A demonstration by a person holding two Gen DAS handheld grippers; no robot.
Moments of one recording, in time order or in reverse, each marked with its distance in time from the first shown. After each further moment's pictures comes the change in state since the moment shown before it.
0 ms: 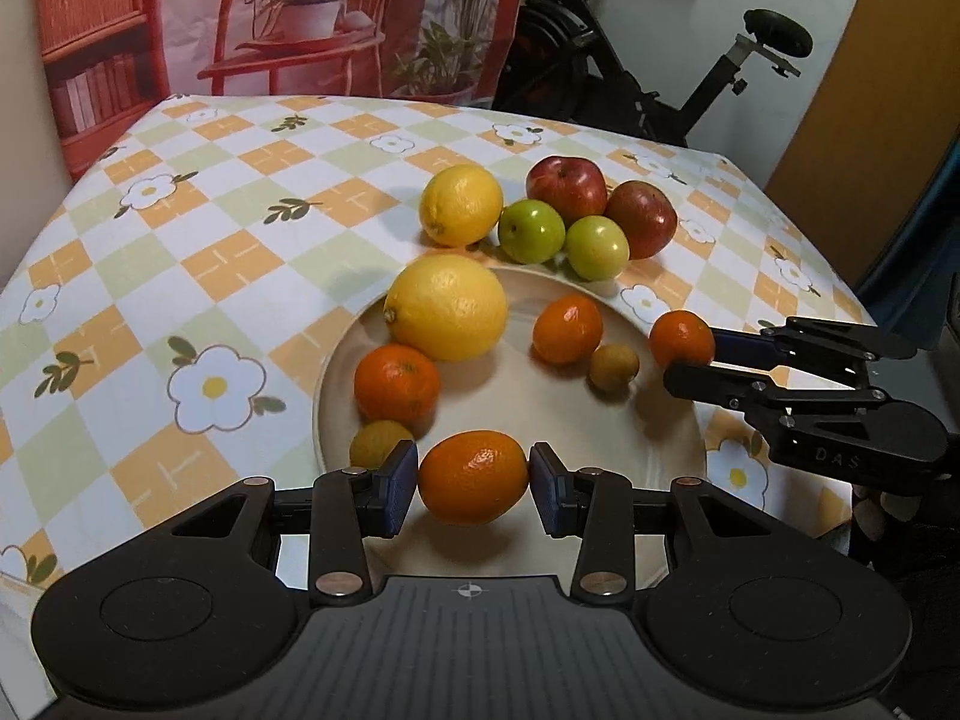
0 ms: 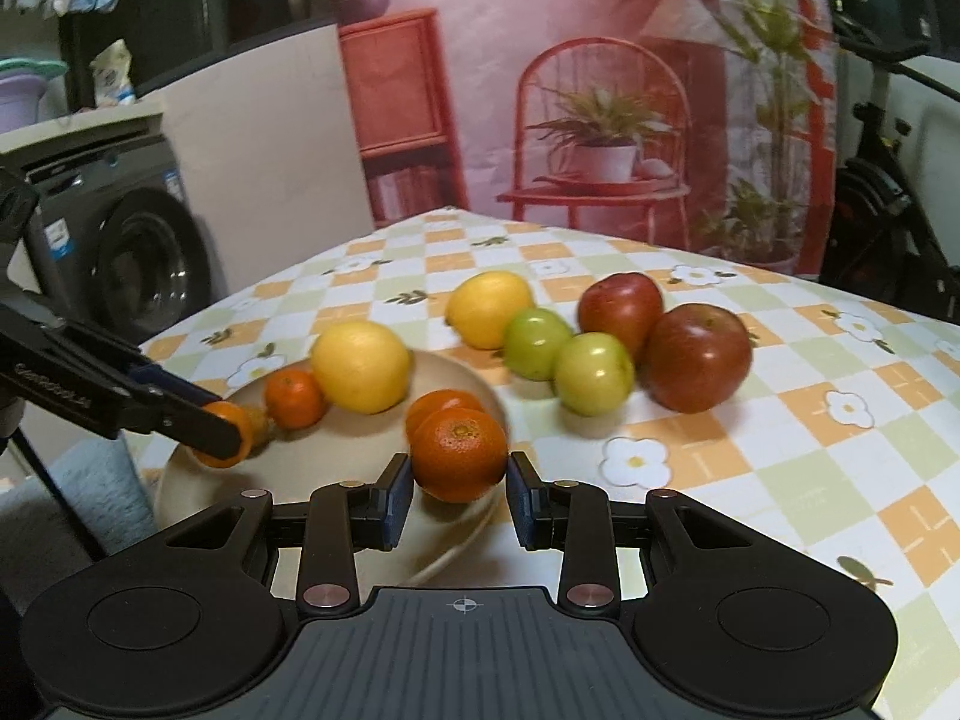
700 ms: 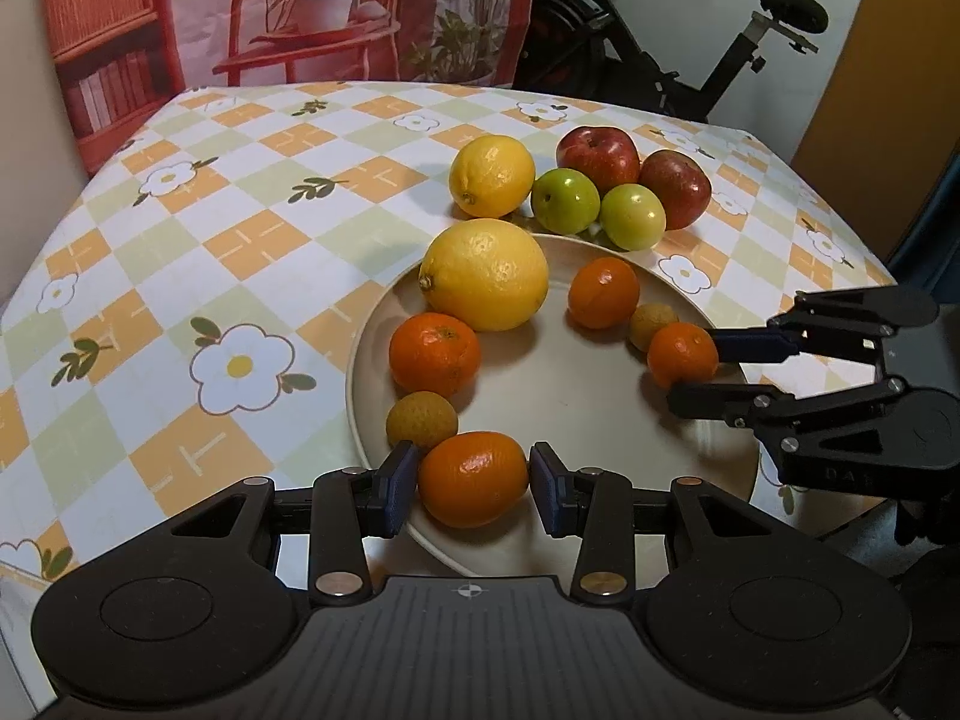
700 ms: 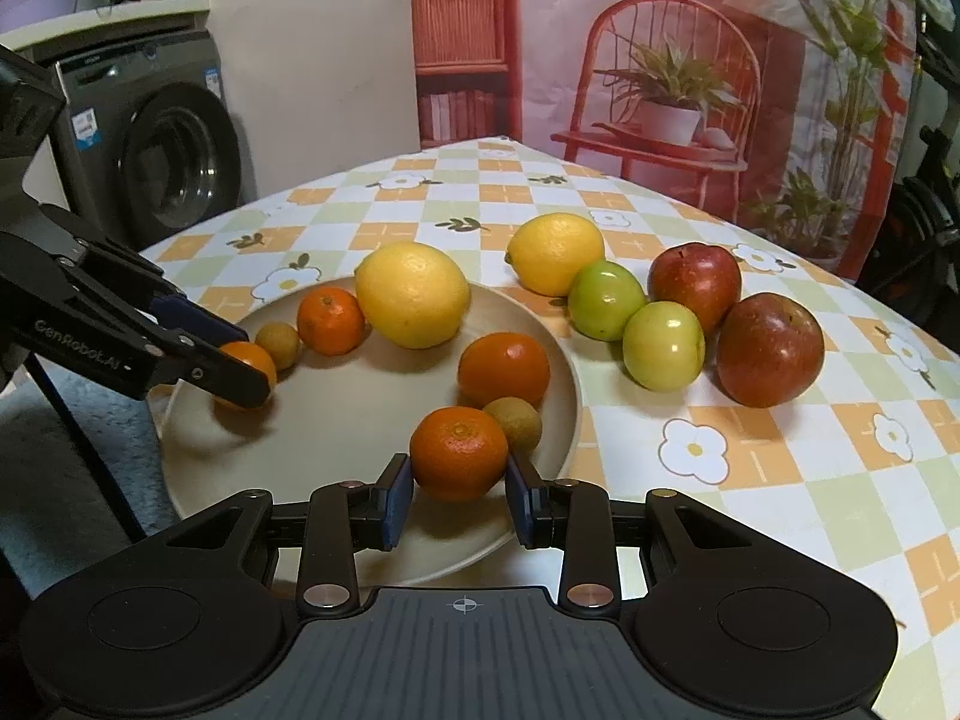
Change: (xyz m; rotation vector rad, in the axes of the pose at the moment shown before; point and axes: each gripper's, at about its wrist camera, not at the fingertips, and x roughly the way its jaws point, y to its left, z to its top) left arm 0.010 0.007 -0.009 0.031 0.021 0.057; right arm 0.029 0.025 0.007 -0.152 0.162 0.015
